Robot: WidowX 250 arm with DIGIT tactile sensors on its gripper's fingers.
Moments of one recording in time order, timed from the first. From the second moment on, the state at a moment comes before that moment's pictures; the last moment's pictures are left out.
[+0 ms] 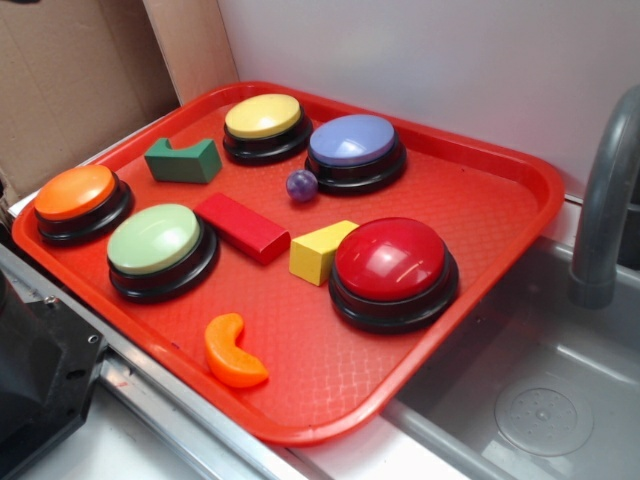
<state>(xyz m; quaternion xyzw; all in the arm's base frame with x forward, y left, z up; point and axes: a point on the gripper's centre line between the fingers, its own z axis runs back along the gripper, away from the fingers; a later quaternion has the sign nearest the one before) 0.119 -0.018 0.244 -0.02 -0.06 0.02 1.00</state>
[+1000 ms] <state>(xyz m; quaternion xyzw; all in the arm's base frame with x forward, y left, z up) 0.185 -0.016 0.166 -0.01 -0.11 0.05 0.99</state>
